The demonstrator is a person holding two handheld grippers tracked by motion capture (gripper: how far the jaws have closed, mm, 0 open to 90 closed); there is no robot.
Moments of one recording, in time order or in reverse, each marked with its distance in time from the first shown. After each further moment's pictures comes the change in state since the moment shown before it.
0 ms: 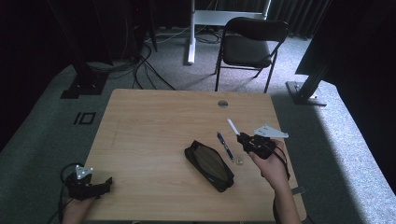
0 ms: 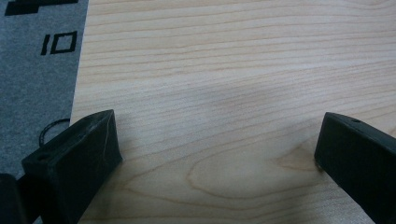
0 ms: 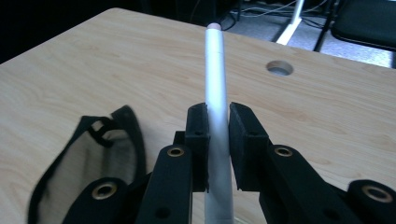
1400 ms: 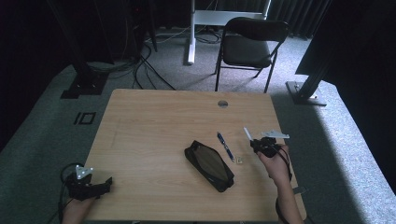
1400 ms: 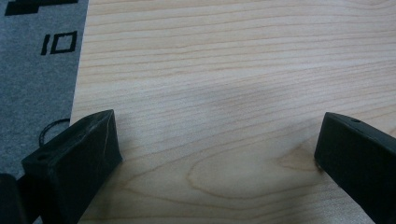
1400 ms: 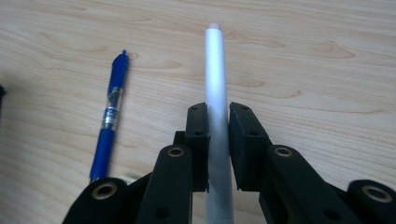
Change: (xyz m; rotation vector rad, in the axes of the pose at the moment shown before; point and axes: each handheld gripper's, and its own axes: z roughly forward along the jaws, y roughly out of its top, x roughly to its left) left arm 0.000 0.000 0.000 0.000 0.000 0.001; right arm -0.073 -0.060 0.045 0.162 -0.165 0.114
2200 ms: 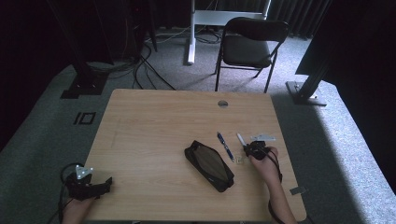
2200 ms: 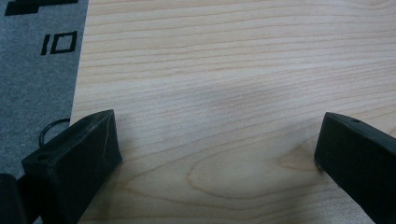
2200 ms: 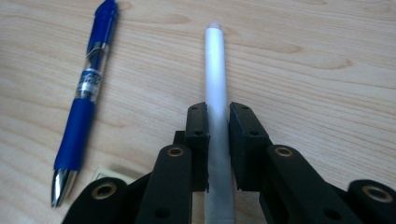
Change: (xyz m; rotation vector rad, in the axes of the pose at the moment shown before) left arm 0.000 0.000 0.000 0.000 0.000 -0.001; right arm 0.011 -0.020 0.042 0.079 -0.034 -0.047
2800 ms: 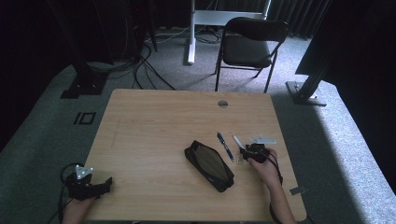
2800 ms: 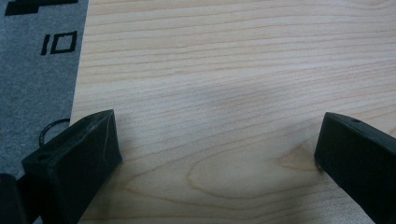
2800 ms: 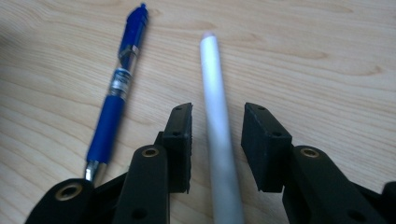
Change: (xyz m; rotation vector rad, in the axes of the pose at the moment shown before) left arm 0.000 0.000 0.000 0.000 0.000 0.000; right arm 0.003 -0.008 -0.002 -0.047 0.081 -0.024
